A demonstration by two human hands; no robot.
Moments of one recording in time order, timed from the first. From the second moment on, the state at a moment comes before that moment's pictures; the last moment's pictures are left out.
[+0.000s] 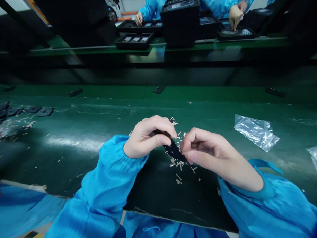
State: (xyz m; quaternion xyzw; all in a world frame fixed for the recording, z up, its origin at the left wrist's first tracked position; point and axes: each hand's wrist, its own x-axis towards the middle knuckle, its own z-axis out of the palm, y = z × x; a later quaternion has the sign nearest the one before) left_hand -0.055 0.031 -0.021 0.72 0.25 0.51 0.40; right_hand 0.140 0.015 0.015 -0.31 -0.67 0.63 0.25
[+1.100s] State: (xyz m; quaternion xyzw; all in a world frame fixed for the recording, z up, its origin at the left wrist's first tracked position) left_hand -0.011 0.002 -0.004 0.35 0.33 0.47 0.74; right_hand 0.133 0.008 0.000 -0.28 -0.58 0.64 0.41
